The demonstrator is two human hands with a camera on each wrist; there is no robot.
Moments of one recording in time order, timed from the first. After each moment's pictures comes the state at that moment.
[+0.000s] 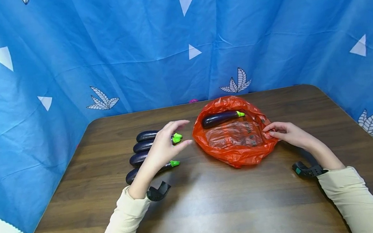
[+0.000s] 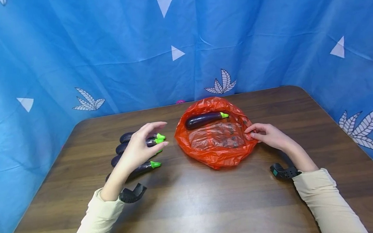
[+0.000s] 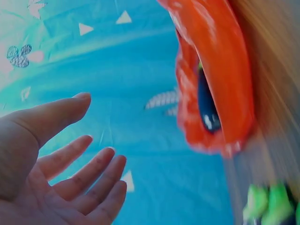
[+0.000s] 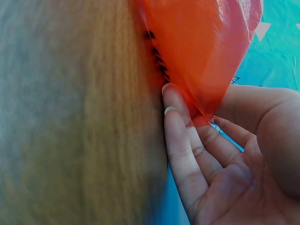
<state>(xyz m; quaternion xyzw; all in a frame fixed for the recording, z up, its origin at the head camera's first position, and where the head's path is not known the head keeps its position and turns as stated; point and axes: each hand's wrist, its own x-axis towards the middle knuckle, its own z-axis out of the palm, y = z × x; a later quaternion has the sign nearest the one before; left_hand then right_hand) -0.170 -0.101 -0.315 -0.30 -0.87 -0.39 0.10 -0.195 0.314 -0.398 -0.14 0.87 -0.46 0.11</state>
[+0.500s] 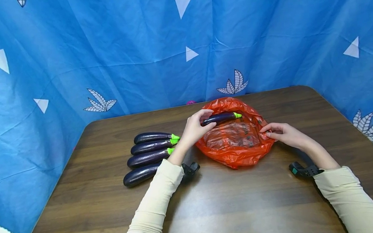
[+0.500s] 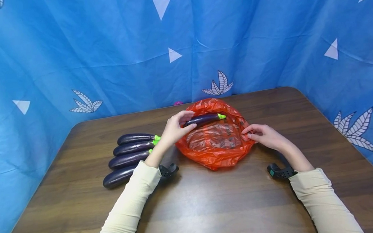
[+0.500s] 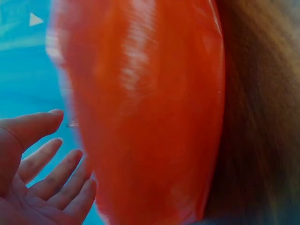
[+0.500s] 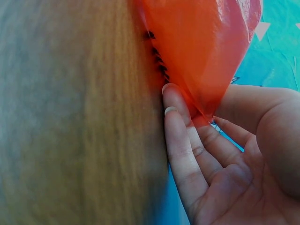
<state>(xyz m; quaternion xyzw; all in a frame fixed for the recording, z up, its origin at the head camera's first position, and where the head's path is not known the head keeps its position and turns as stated) -0.246 -0.014 -0.358 -0.28 -0.83 -0.48 0.04 -0.195 0.315 -0.399 -0.14 0.87 -0.47 0.11</state>
